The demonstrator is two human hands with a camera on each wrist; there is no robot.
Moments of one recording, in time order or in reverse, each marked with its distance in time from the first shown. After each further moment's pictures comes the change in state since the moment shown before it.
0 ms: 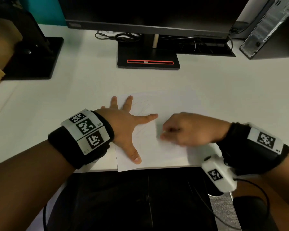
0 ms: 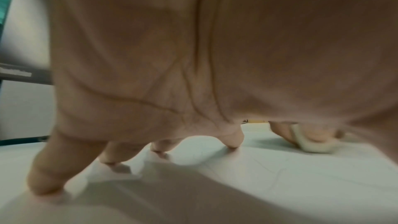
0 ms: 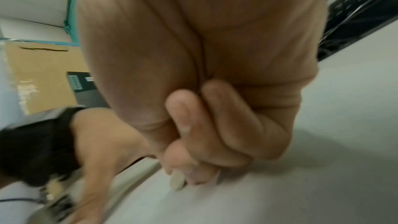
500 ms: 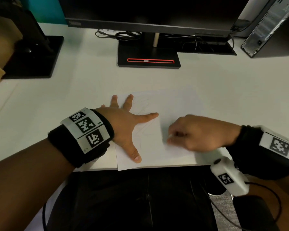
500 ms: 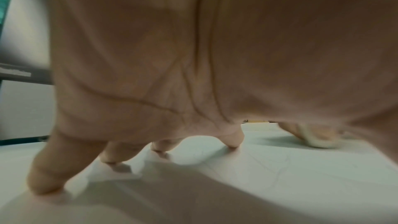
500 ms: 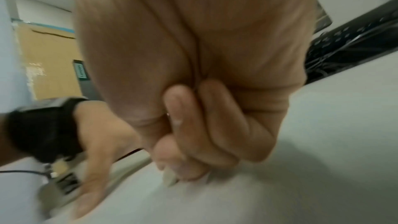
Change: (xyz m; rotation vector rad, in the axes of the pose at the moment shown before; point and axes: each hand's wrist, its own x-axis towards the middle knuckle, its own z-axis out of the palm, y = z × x) left_hand 0.000 -0.001 0.001 -0.009 -0.003 0.002; right_hand -0.015 0.009 0.005 -0.065 -0.017 -0.046
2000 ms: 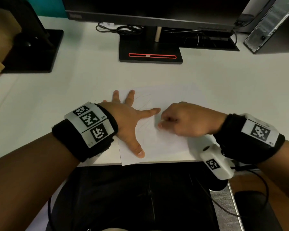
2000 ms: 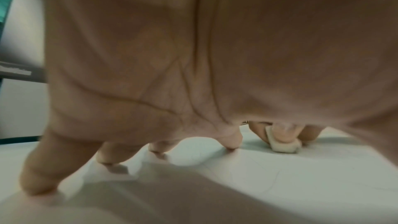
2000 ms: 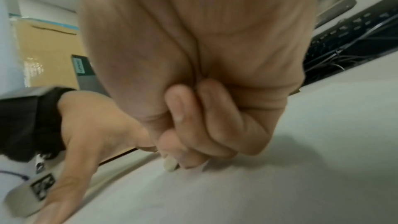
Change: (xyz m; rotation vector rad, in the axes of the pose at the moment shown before) left_hand 0.000 0.004 -0.002 0.014 -0.001 -0.012; right_hand 0.025 -0.016 -0.008 0.020 0.097 0.017
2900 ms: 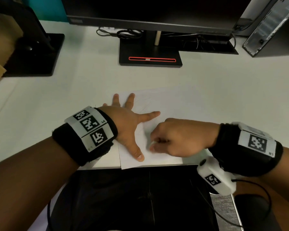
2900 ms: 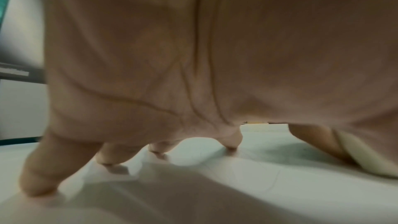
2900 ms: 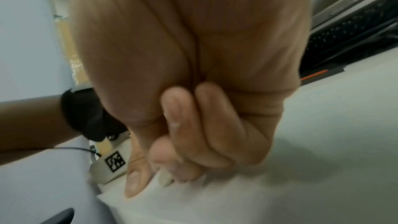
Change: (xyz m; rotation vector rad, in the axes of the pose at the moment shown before) left_hand -0.001 0.000 0.000 0.010 0.001 0.003; right_hand -0.005 -0.024 0.009 -0.034 -0.188 -0.141
